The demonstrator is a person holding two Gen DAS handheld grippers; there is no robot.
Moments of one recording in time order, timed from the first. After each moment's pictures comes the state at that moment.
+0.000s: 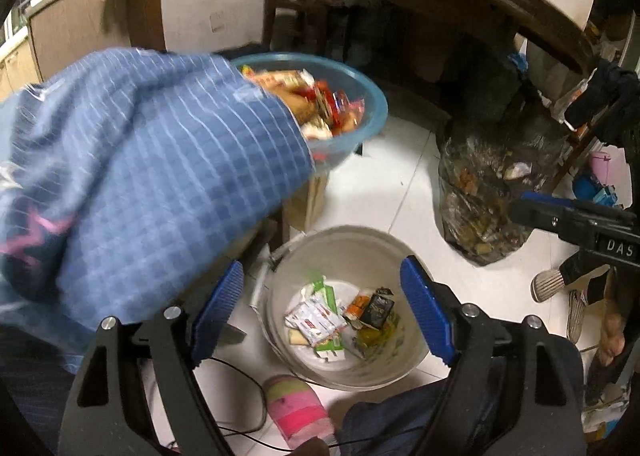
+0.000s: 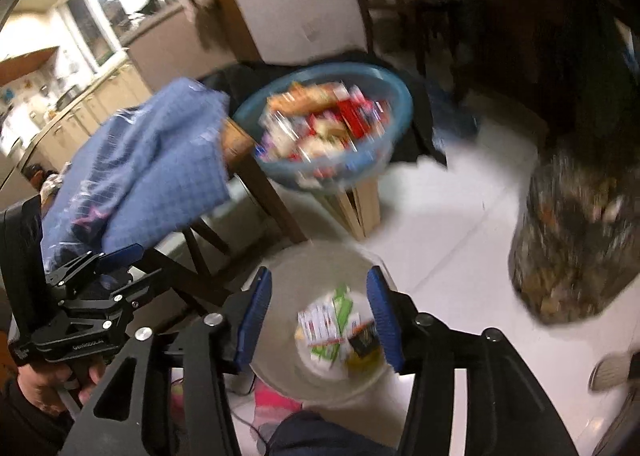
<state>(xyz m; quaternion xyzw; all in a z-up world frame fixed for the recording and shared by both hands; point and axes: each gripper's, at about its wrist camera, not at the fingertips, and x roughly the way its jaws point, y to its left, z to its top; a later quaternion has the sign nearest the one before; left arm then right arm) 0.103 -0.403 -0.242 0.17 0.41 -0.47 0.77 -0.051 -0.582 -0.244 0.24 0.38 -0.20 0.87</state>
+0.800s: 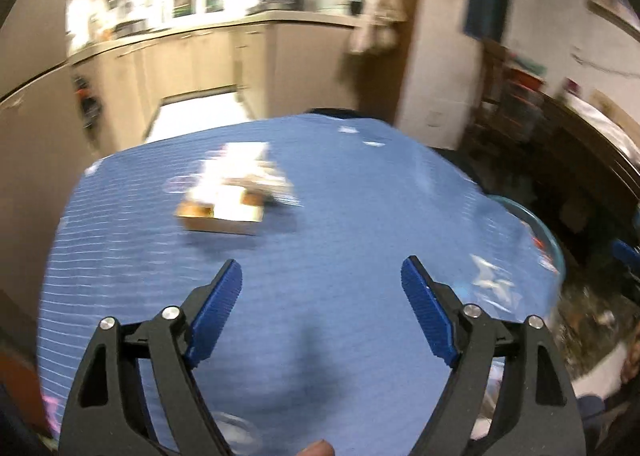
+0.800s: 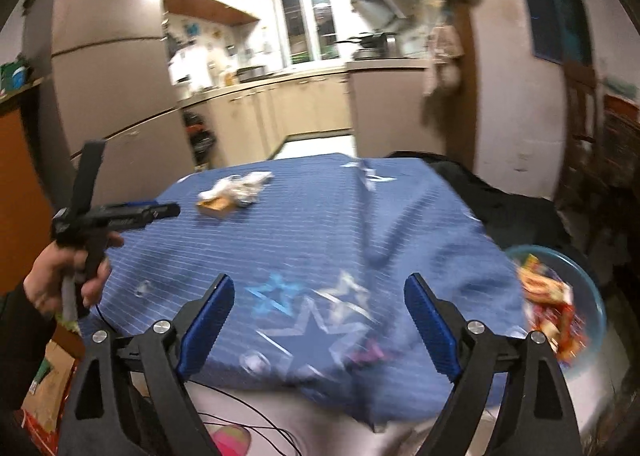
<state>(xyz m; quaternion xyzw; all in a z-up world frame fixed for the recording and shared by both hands) 0.314 -0.047 -0.083 0.03 0.35 -0.20 0.91 0.162 -0.345 -0.076 0.06 0.27 0.08 0.96</state>
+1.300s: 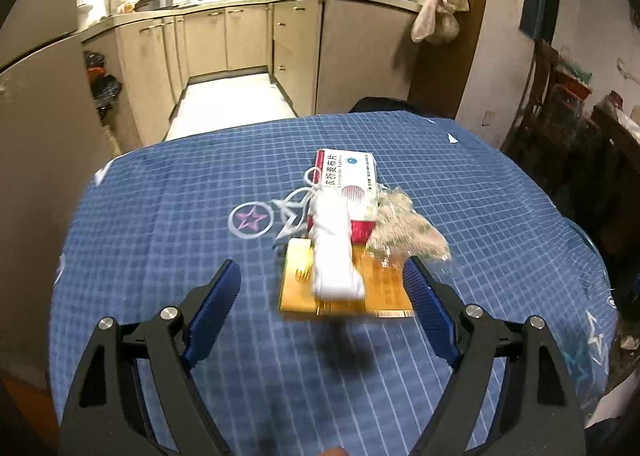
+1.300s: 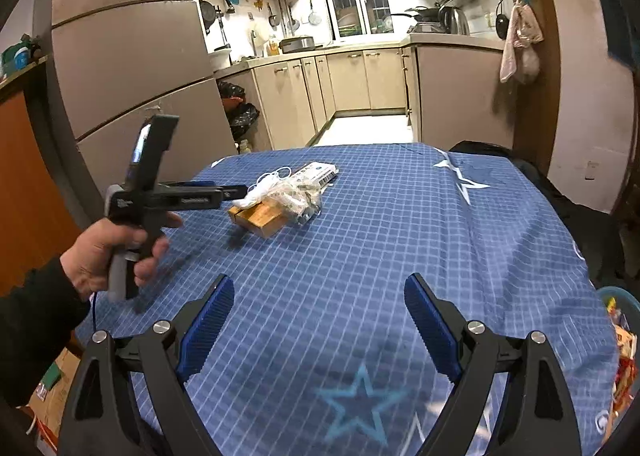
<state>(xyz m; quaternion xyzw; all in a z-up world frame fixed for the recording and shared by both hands) 0.457 -0.010 -0.123 0.04 0.38 -0.17 0.91 0.325 -0.247 -0.088 0.06 0.31 0.16 0.94</state>
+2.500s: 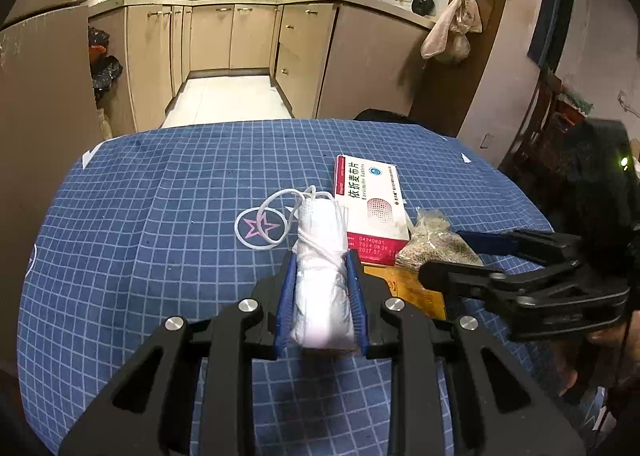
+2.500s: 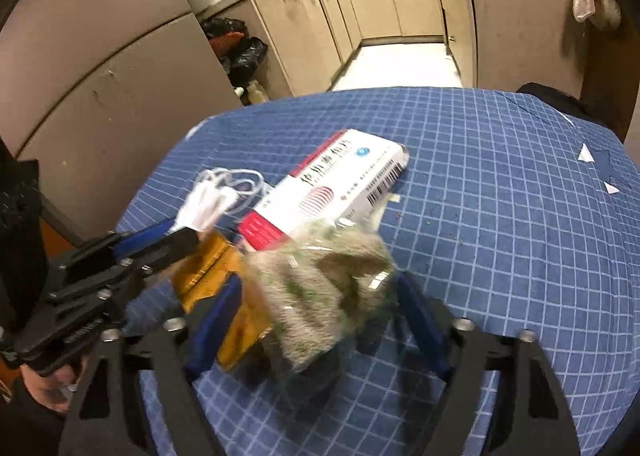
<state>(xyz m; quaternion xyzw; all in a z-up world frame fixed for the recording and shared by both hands) 0.477 0.013 -0.142 -0.02 0.37 -0.18 0.91 0.573 -0.144 -0.160 0.07 0.44 0.22 0.87</state>
